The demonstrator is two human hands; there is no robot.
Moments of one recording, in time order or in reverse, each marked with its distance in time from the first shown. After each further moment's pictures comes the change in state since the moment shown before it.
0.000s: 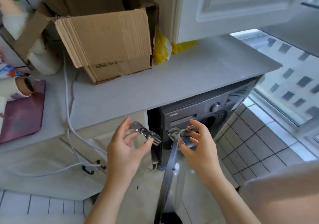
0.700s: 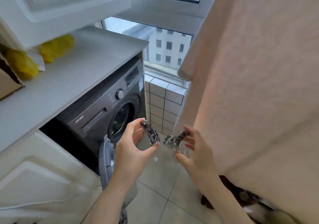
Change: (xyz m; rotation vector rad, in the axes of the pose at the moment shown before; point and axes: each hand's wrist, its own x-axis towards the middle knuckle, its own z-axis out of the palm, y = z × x) left_hand -0.149 0.048 0.134 0.027 -0.848 0.210; right_hand -0.199 0.066 -0.149 -0.117 0.548 0.228
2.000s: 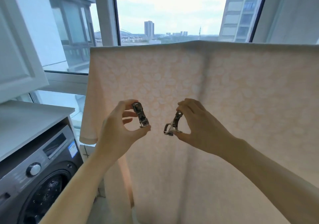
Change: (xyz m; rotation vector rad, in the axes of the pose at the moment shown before) left_hand 0.048 0.247 0.234 0.076 -0.121 0.594; right_hand 0.076 -0.002 -0.394 -0.920 0.198 -0.497
